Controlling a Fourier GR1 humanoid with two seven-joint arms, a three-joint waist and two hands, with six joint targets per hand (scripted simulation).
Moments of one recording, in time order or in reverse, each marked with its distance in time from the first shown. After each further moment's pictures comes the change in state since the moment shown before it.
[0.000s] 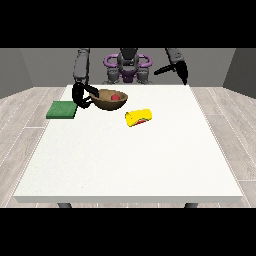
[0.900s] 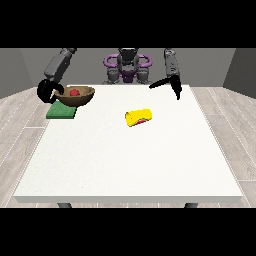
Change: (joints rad) left arm 0.035 -0.016 0.014 0.007 -0.021 0.097 -0.154; right arm 0.037 -0.286 -0.147 -0.007 -0.150 0.306 0.026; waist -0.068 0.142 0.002
